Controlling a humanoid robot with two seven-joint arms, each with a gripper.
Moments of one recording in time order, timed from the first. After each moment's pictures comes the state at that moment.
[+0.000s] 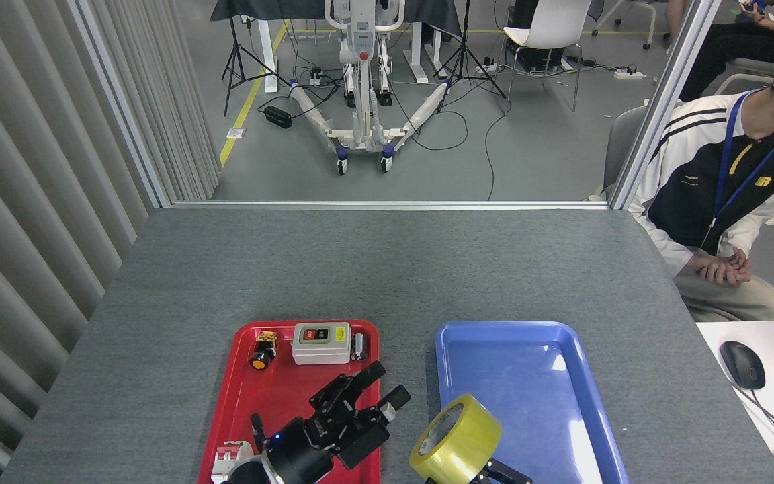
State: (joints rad) left arm -0.14 0.04 -0.29 -1.38 -0.73 -0.77 -0.09; right arm 0.25 -0.18 0.27 -1.68 1.50 -0.60 -0.42
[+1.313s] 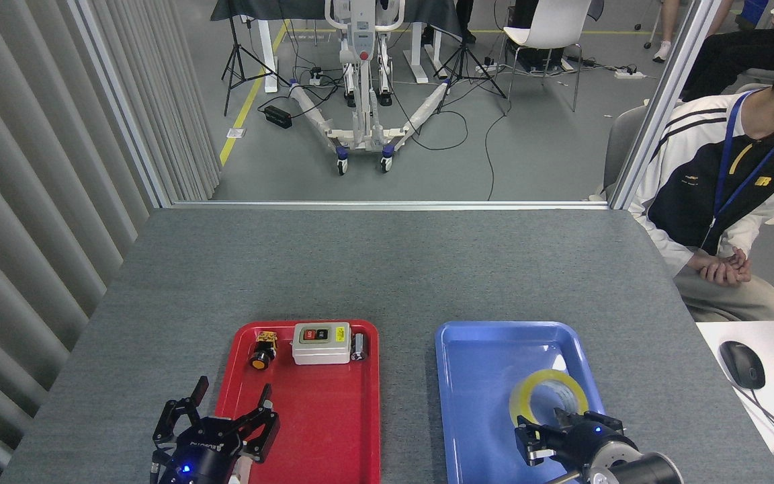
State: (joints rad) left arm 0.07 0.17 -0.18 -1.64 -1.38 0.09 -0.01; right arm -0.01 -0.14 0.07 -1.72 1.30 -0.12 0.92
